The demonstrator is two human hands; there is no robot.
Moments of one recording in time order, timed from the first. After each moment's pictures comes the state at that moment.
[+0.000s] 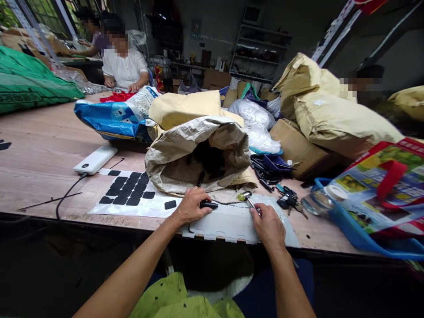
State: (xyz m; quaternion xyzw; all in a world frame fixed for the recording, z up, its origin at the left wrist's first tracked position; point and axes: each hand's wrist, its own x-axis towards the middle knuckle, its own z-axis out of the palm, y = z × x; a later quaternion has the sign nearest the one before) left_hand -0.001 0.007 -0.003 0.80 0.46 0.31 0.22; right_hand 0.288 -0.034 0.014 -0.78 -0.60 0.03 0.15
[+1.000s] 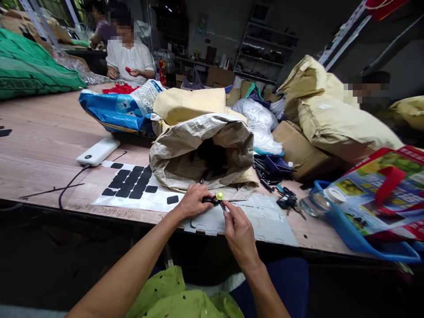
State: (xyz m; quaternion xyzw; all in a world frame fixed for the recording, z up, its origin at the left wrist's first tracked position) left_hand -0.003 0.010 -0.003 0.81 0.46 0.29 0.22; right_hand 0.192 -0.074 0.024 -0.58 -0.72 0.12 0.36
